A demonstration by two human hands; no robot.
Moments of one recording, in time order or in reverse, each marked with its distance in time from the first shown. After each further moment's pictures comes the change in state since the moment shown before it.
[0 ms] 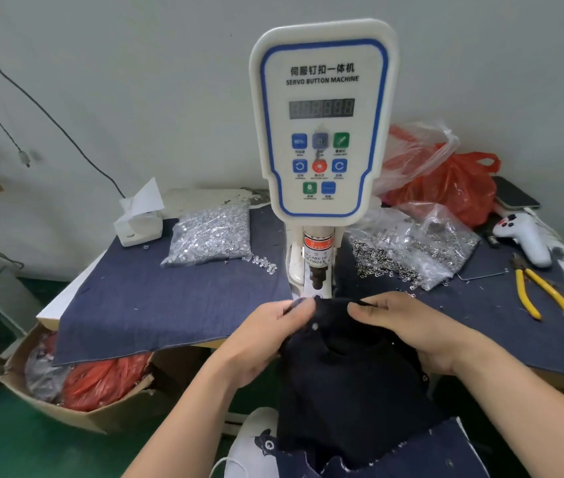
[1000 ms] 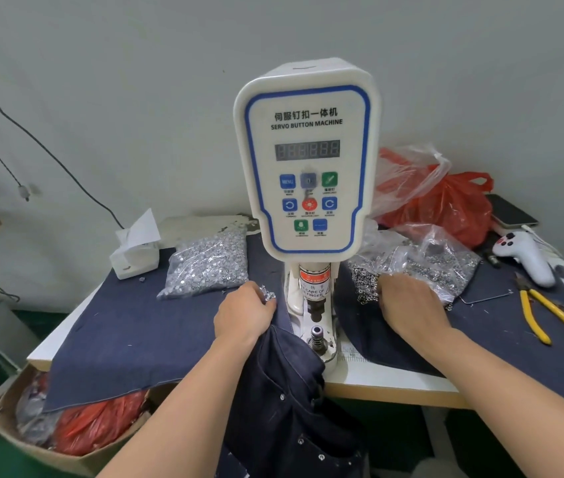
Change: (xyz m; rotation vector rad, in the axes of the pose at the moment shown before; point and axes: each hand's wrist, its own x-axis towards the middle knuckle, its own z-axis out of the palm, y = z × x) left_hand 0.084 0.018 -0.050 0.879 0.705 -0.113; right_hand 0.070 -0.003 -0.050 -1.534 0.837 -0.092
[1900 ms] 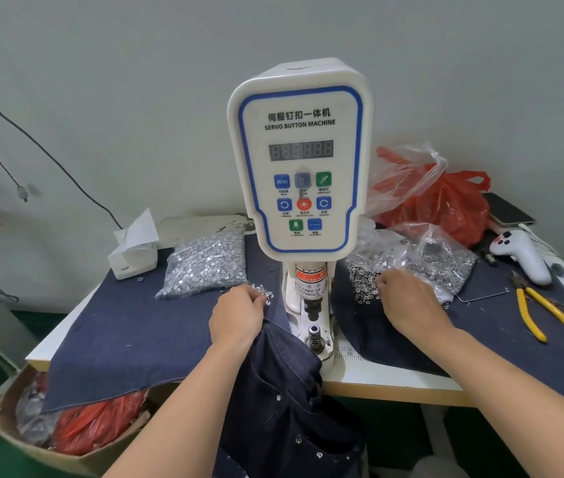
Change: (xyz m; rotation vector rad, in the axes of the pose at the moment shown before) left_hand -0.003 -0.008 0.002 -0.085 0.066 0.006; right_hand -0.001 0.001 -0.009 0.321 -0.043 0.108
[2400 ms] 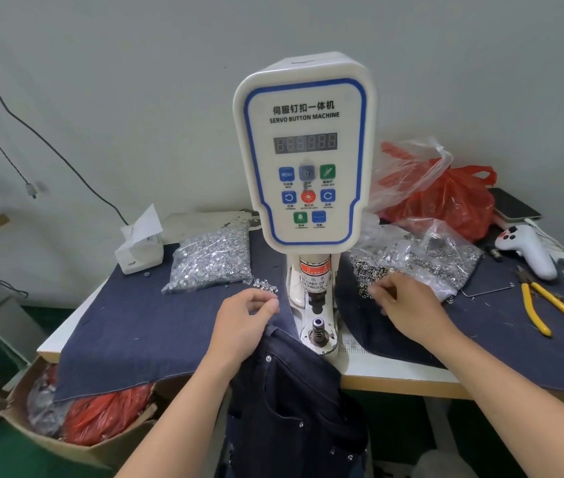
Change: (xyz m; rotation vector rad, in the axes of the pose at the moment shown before) left_hand -0.041 -0.010 -0.019 -0.537 -0.112 0.106; right_hand -0.020 -0.003 -0.003 0.442 -0.092 0.054
